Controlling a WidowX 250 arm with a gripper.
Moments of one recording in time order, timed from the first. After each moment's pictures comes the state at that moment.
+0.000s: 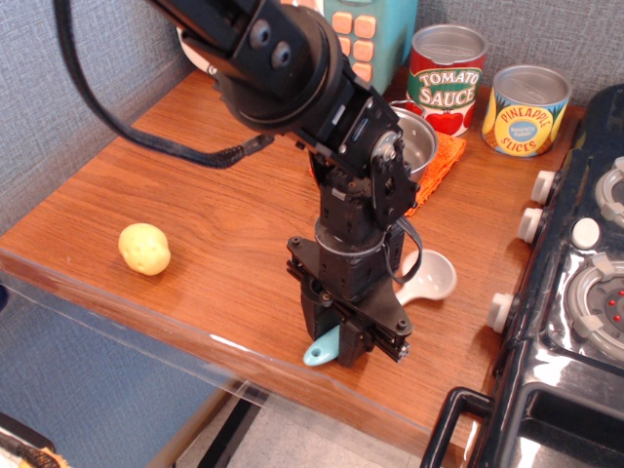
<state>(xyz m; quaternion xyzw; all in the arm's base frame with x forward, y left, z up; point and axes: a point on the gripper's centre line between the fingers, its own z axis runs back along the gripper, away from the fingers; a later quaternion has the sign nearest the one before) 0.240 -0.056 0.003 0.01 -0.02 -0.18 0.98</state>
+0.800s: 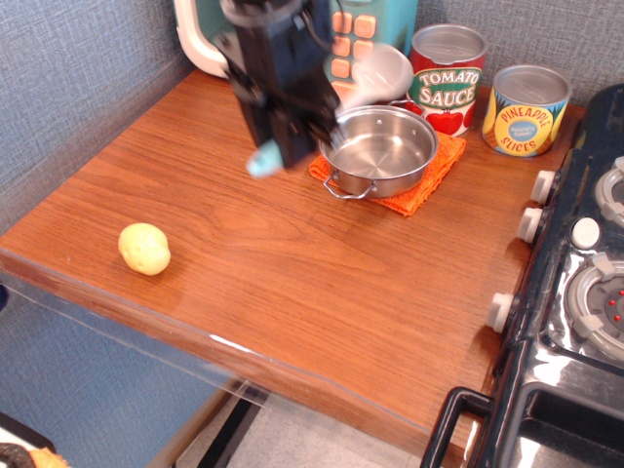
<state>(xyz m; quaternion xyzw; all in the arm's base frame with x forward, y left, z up) 0.303 0.034 0.120 0.02 -0.11 -0.14 0.98</state>
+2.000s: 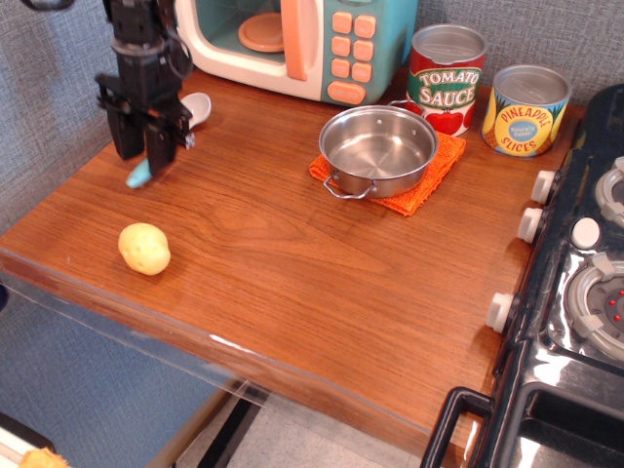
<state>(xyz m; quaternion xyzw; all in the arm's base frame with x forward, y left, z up) 0.335 0.188 0.018 0.05 0.04 -0.04 1.00</state>
